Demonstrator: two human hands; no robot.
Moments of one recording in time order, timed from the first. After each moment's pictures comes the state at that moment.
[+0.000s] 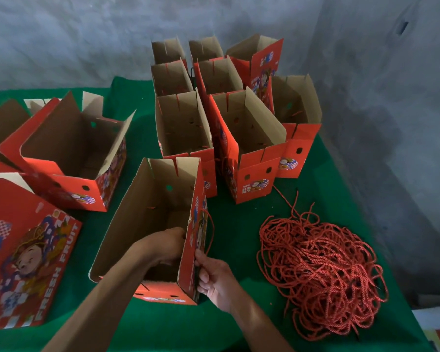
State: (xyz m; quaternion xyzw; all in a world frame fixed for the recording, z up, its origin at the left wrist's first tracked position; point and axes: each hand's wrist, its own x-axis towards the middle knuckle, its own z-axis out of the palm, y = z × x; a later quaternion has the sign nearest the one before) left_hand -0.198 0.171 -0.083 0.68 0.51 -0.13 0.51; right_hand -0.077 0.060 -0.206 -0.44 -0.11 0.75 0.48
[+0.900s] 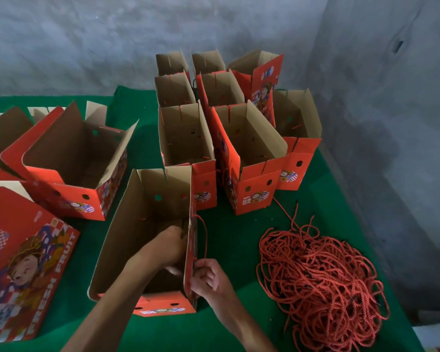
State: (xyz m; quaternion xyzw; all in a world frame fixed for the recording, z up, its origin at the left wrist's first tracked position) left_hand -0.191 0.178 -0.082 0.63 0.60 -0.04 0.49; right_hand -0.070 0.048 -0.197 -0.53 -0.37 0.62 0.44
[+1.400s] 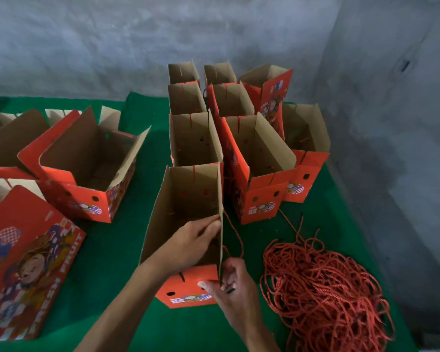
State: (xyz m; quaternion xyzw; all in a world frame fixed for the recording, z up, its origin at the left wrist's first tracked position) left_hand -0.175 0.158 -0.046 0.72 0.41 0.15 0.53; right_hand -0.048 0.047 -0.195 -0.65 -0.50 0.33 0.47
